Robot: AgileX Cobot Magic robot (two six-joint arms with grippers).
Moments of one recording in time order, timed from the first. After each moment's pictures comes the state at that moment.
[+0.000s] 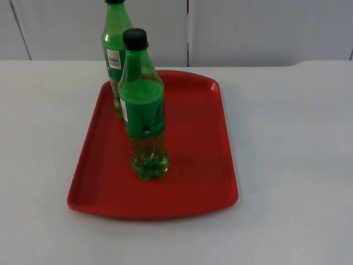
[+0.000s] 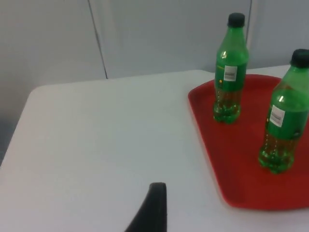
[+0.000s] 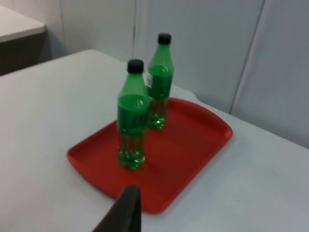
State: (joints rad) right arm 0.31 0.10 -0.63 0.37 0.91 -0.45; left arm 0.02 0.00 -0.74 -0.12 1.17 0.12
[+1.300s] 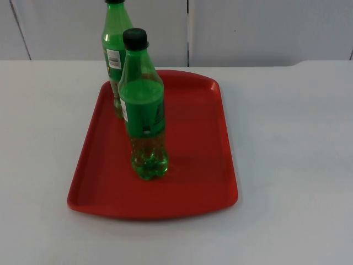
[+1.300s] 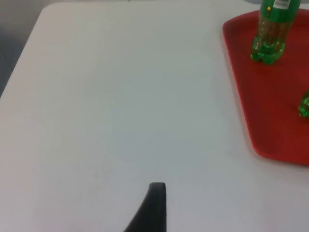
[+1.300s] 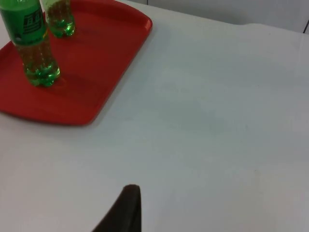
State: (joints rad) right arm 0.31 0.00 -0.52 0.00 1.08 -0.09; left arm 0.02 0.00 -0.51 -0.02 1.11 0.01
